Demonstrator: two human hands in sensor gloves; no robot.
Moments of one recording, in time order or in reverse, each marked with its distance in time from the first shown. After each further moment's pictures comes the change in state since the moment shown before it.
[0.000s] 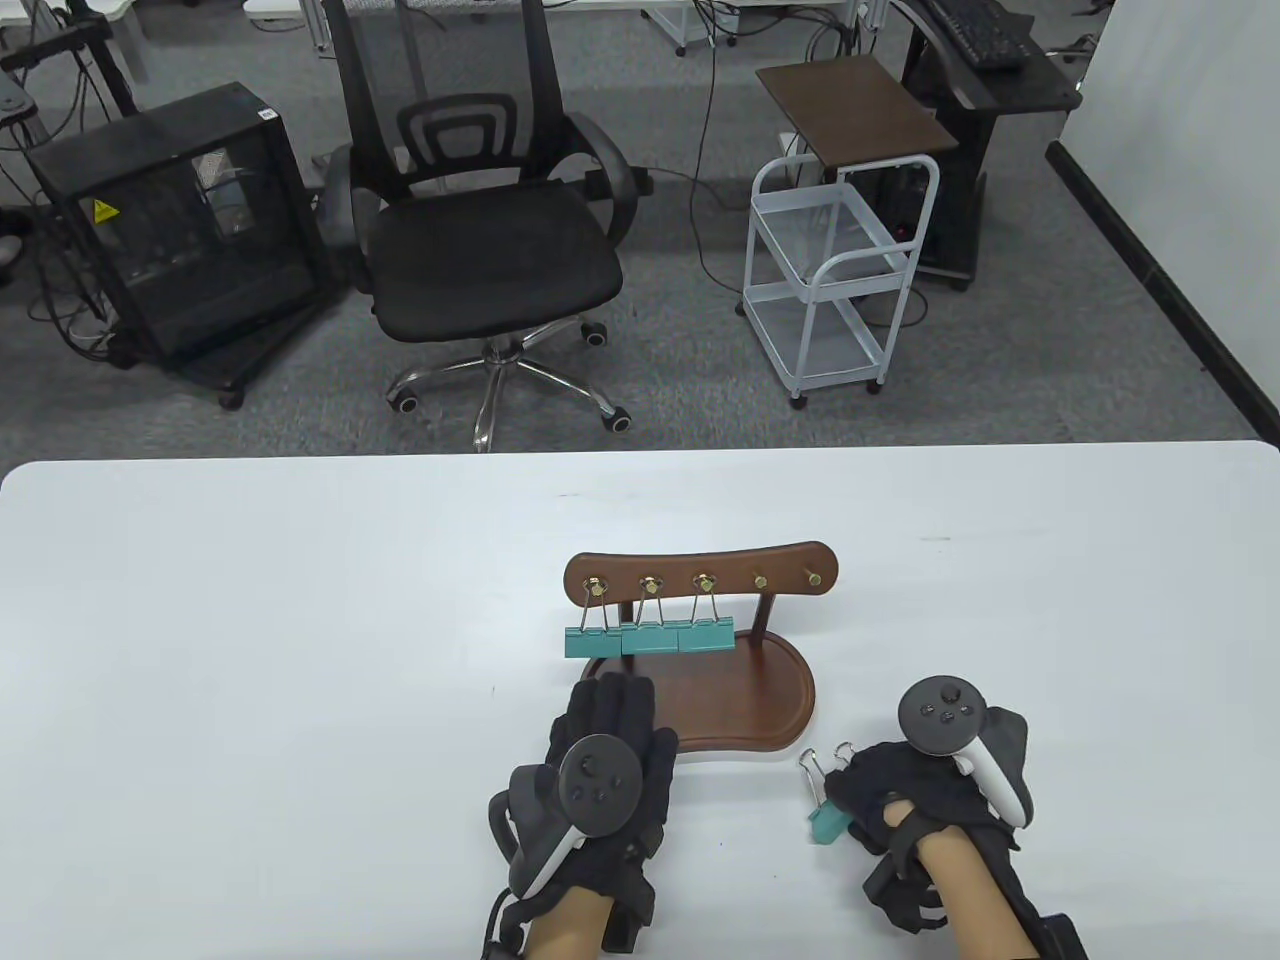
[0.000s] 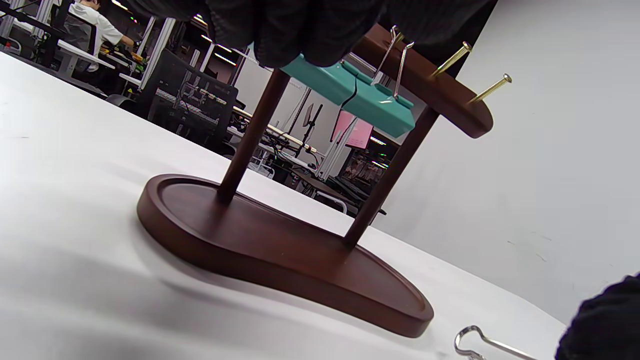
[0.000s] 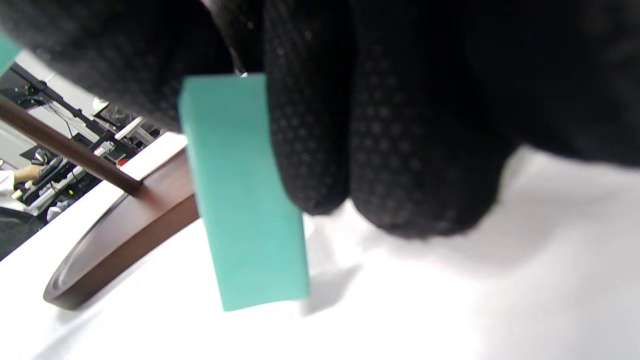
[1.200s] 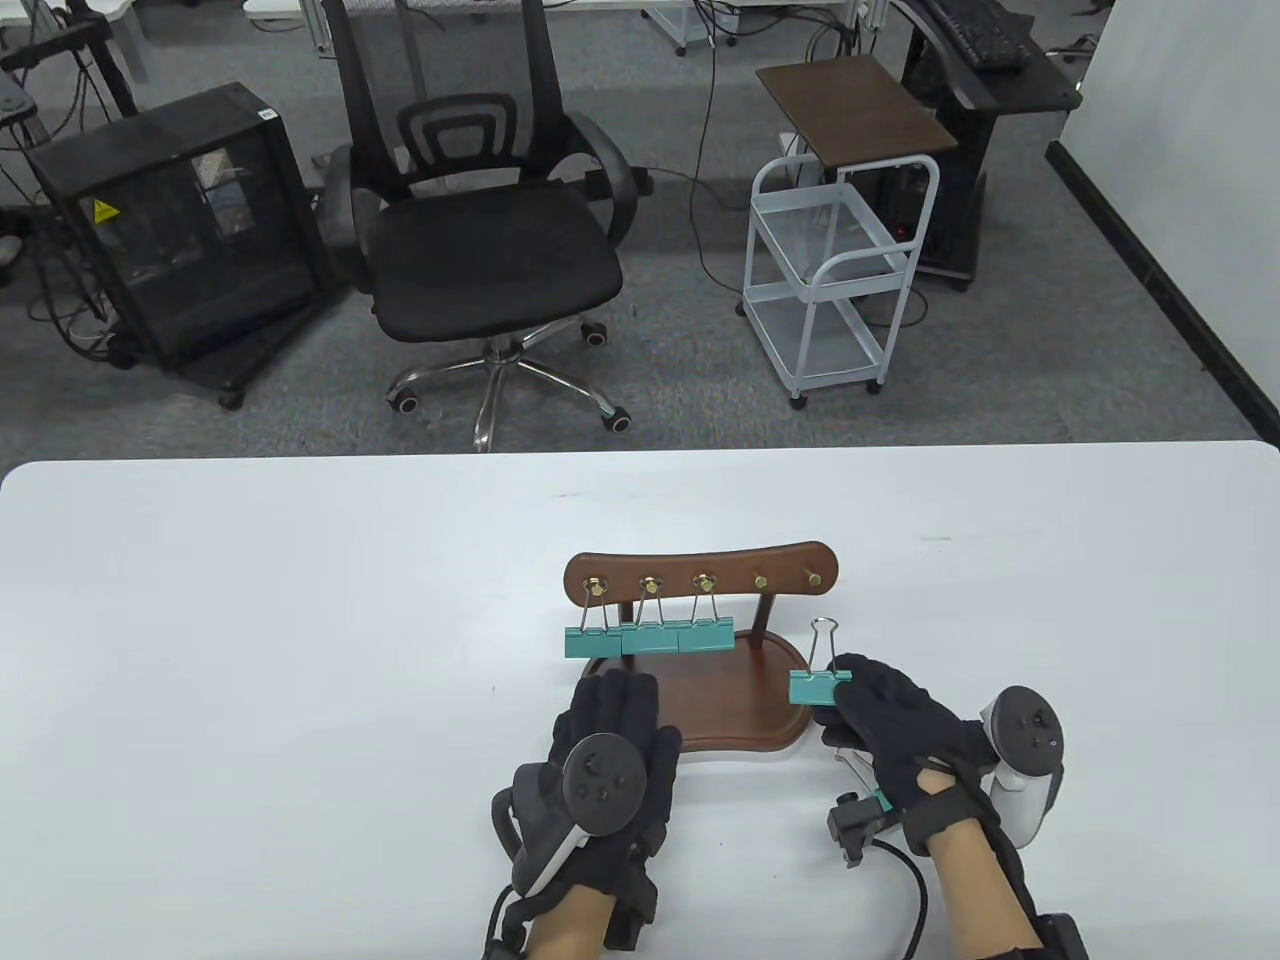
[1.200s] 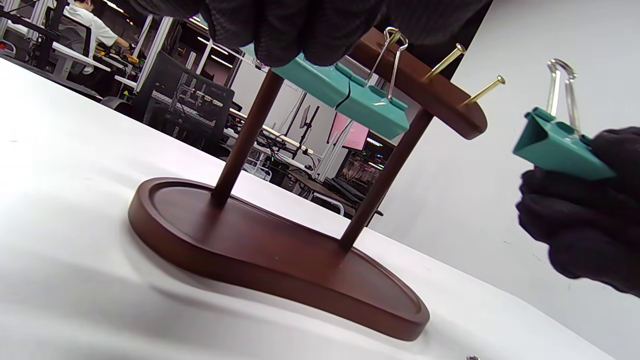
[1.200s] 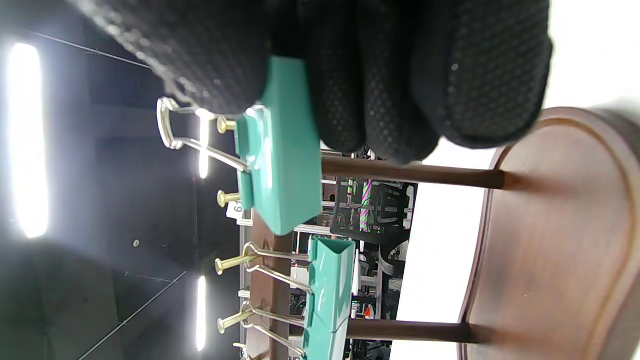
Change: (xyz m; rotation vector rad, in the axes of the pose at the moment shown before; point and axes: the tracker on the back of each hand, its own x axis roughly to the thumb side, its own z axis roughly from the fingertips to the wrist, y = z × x) left_hand 0.002 -0.001 -0.002 0.007 -0.012 -0.003; right_hand -0.007 -0.017 0.000 -0.207 -0.324 -0.928
